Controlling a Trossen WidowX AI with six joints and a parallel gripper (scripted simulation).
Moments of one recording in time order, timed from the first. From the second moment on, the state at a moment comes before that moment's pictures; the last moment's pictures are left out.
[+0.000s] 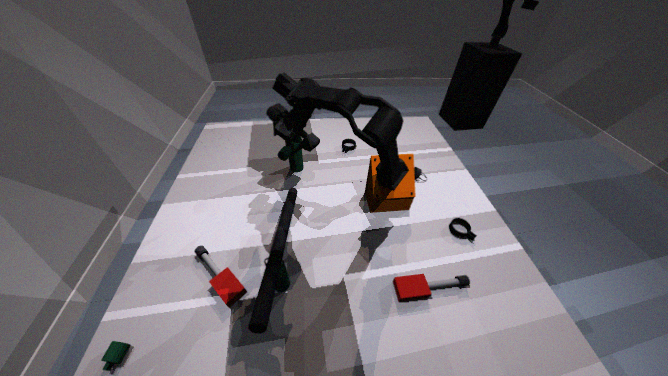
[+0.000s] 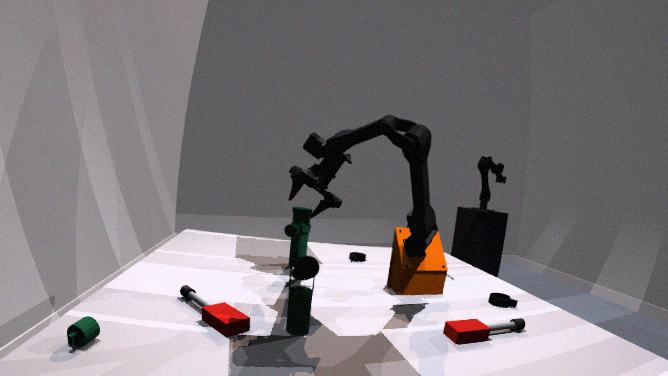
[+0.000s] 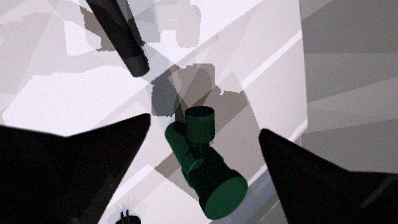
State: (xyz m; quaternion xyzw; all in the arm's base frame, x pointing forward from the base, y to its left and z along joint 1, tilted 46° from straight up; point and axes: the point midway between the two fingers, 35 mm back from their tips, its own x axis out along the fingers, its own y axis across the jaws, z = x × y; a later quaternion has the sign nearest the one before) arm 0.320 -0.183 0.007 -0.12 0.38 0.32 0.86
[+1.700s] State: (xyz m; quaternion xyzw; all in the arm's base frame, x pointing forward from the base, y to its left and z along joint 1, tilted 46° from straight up) arm 0.344 -0.156 -0.071 -0.22 0.36 0.34 0.84
